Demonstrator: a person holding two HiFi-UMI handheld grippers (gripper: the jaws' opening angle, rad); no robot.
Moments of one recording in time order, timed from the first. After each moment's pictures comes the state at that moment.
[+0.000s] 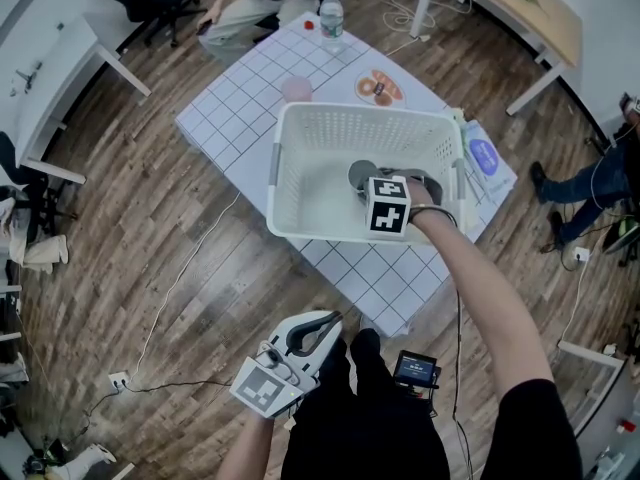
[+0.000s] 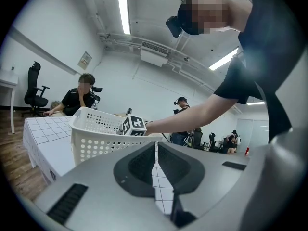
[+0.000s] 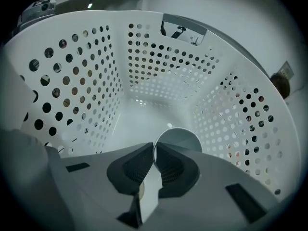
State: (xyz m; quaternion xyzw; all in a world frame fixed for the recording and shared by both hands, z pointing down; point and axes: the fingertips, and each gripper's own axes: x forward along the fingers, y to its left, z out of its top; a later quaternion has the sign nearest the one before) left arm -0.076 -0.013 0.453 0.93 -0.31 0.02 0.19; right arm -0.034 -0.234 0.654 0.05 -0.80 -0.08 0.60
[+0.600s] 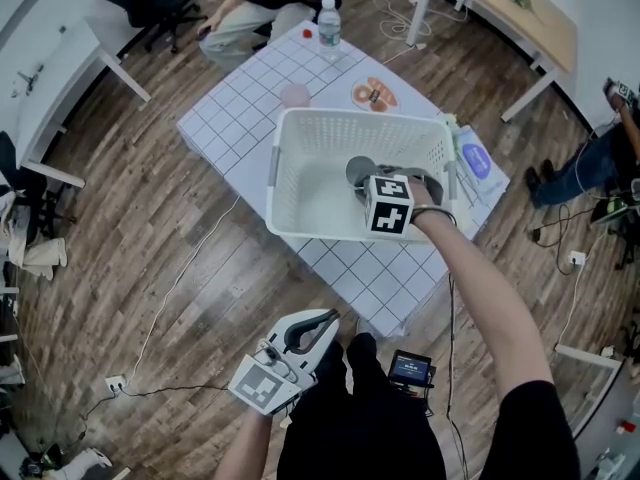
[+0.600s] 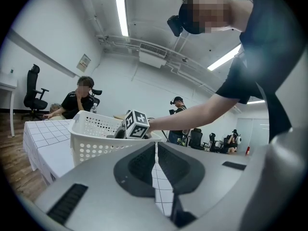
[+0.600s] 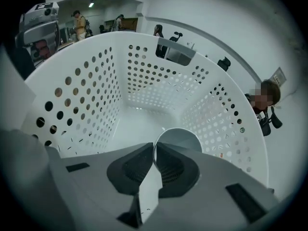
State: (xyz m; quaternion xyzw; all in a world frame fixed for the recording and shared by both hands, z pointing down) left arm -0.075 -0.010 0.444 0.93 -0.31 0.01 0.17; right arm -0.034 -0.238 0.615 0.08 -0.81 -0.11 0.58
